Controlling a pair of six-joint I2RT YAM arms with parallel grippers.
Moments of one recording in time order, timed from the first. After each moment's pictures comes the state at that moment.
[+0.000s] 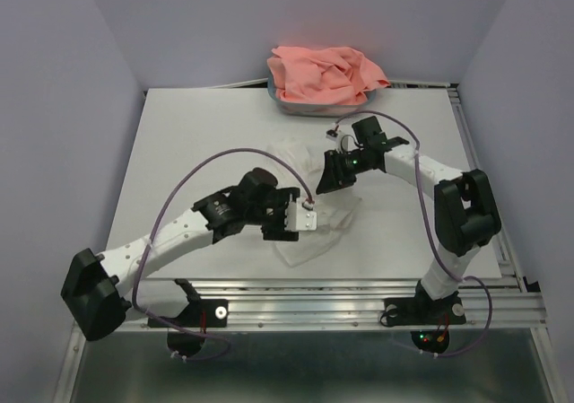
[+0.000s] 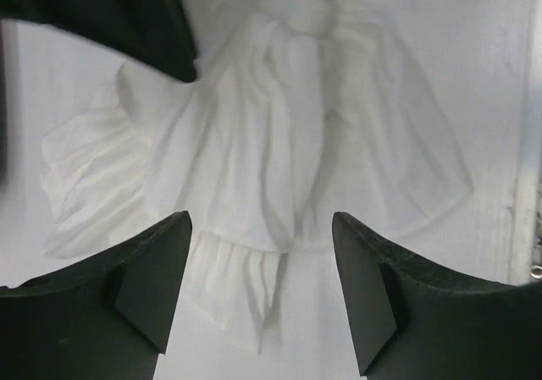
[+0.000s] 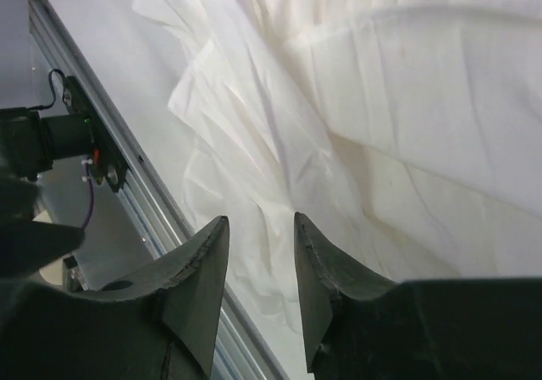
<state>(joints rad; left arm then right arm) -0.79 1.24 0.94 -0.43 0.29 0.76 0.38 1.79 1.22 -0.49 -0.79 0.17</state>
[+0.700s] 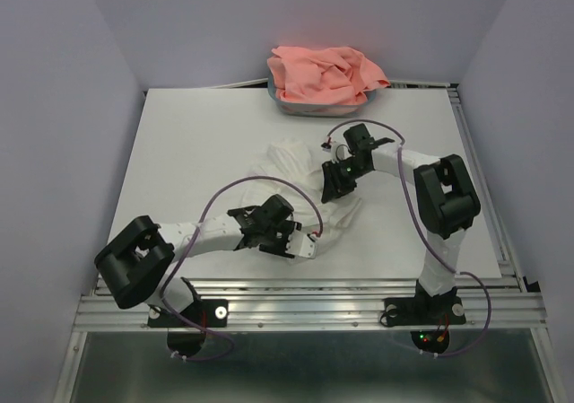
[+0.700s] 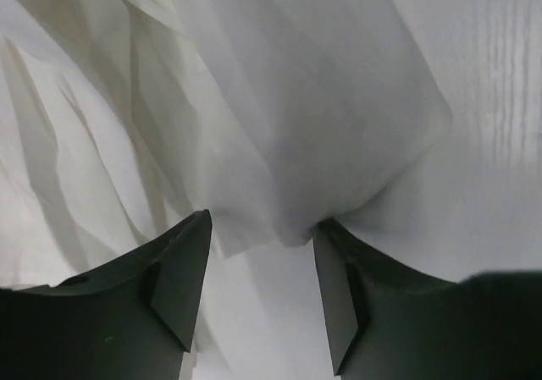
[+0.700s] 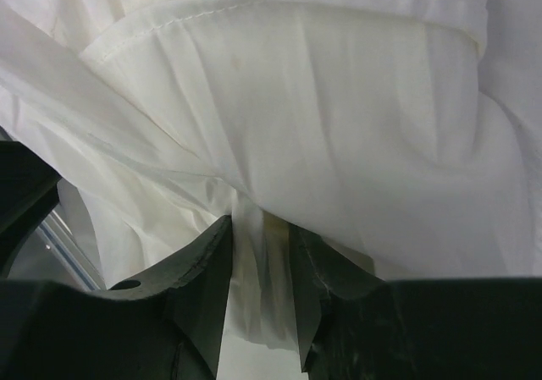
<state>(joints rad) -0.91 1.41 0.69 -0.34 0.15 0.95 0.38 1.96 1.31 -0.57 -0.63 0.01</state>
